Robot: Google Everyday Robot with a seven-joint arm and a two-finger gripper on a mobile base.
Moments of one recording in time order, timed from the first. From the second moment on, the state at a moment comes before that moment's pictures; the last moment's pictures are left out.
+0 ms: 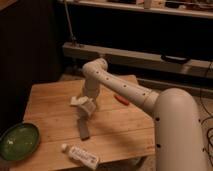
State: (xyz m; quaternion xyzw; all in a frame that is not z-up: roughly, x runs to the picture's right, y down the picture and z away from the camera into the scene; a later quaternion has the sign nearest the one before) arm -0.099 0.082 0.857 -0.27 -0.30 -0.44 0.80
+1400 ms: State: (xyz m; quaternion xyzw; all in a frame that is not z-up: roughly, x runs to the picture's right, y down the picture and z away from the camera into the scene) arm -0.101 0.117 0.889 -0.28 -0.32 -0.44 0.79
